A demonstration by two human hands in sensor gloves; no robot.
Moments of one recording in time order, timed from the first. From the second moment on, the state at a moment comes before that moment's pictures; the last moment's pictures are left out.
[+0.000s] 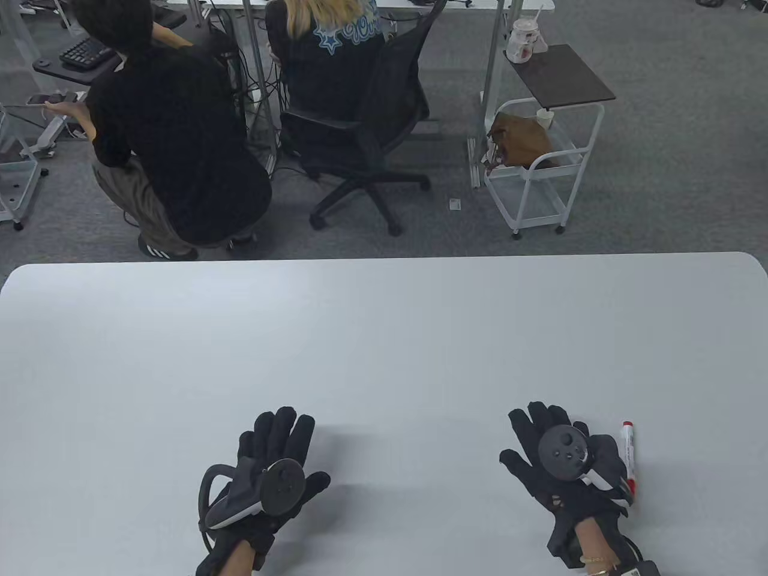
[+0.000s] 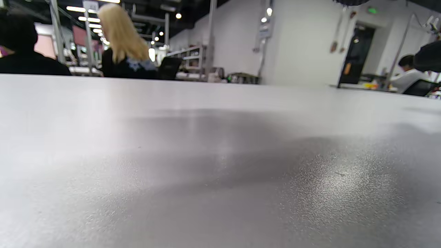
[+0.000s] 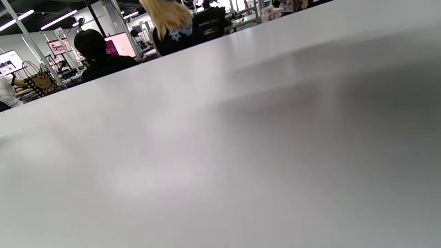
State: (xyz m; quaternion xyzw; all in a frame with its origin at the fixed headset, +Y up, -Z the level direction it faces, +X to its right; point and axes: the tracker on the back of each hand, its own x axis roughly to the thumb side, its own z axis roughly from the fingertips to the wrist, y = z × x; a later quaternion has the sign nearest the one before) left_hand -0.200 -0.748 -0.284 -0.07 -0.17 0.02 0.98; right_hand 0.231 -0.743 -0.309 0.06 0.10 0.98 0.17
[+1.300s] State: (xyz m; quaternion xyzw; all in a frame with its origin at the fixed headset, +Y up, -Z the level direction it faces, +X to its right) left_hand -0.198 -0.742 -0.282 -0.08 -0.17 0.01 0.98; right_hand 0.332 -0.699 -0.306 -0.20 0.03 0.95 0.24
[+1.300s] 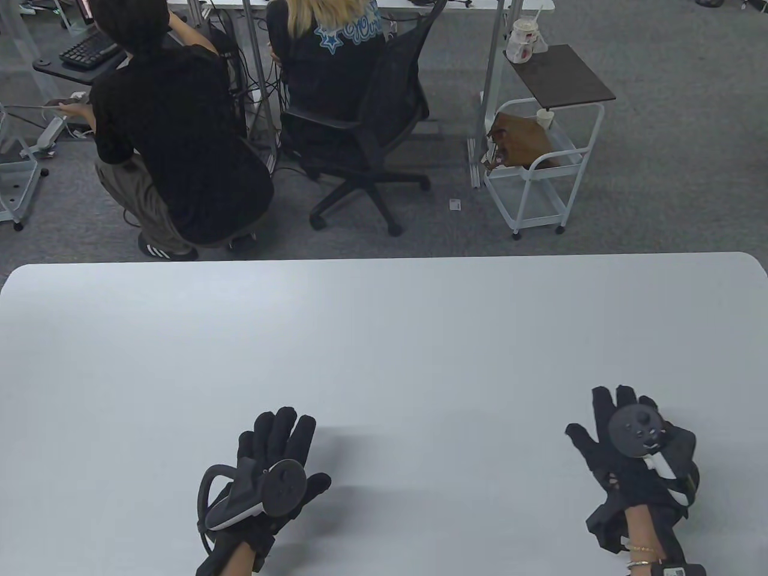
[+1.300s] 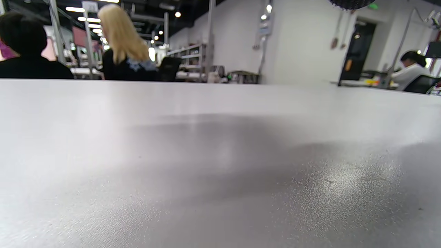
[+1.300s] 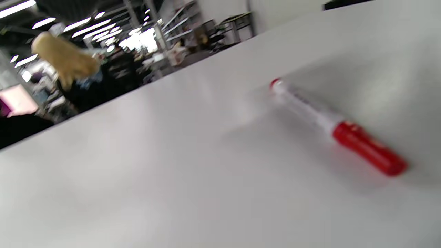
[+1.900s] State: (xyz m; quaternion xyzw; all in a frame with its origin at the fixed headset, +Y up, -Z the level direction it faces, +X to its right) left_hand -0.193 -0.744 -0.282 -0.10 -0.18 0.01 0.98; right_hand 0.352 -0.762 -0.334 -0.37 0.19 0.91 0.01
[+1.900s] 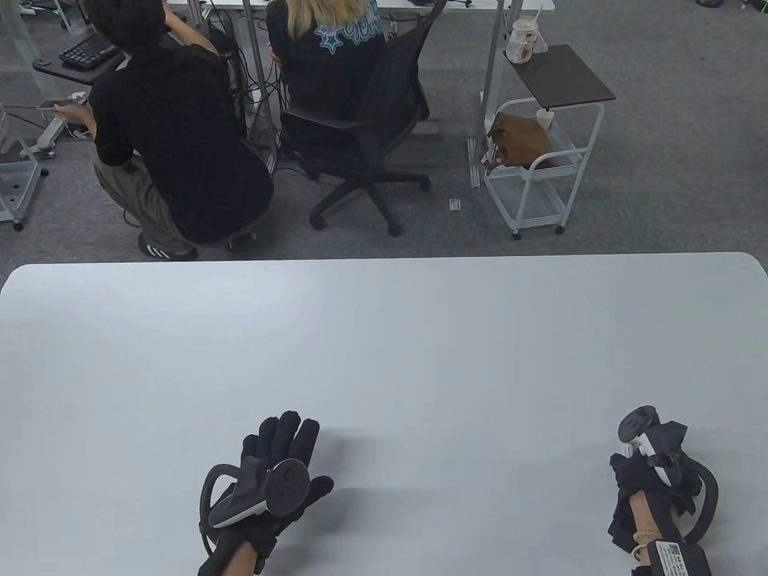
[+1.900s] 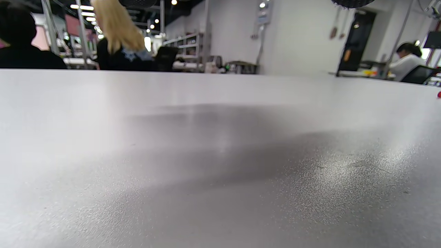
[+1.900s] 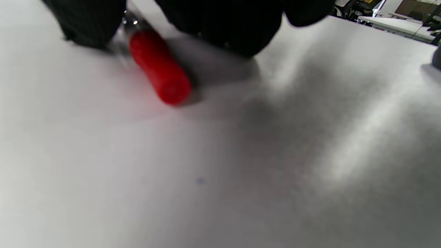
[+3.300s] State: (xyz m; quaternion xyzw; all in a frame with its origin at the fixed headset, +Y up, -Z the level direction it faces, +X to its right) left_hand -0.124 -0.728 -0.252 0.08 -0.29 -0.05 0.95; right_hand 0.073 -0.725 -0.260 0.30 -0.08 0.95 0.08
